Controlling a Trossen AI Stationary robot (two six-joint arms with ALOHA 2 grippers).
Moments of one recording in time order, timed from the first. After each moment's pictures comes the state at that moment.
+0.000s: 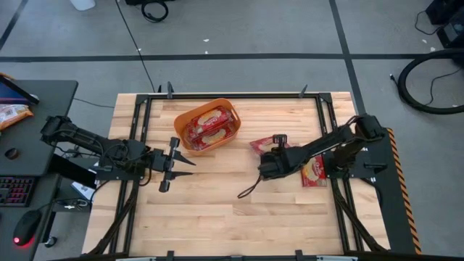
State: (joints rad) left arm -0.32 0.76 0.43 0.34 -0.14 0.28; right arm 0.22 1.66 0.97 -0.86 0.68 0.20
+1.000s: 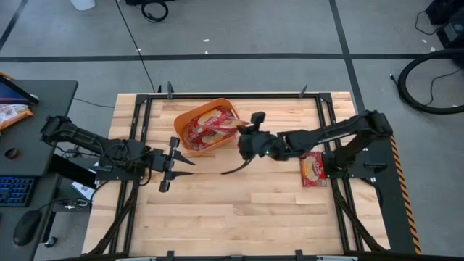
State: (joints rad) left arm -0.32 0.76 0.44 0.35 -0.14 0.28; right arm 0.13 1.56 1.16 -0.10 0.84 -0.55
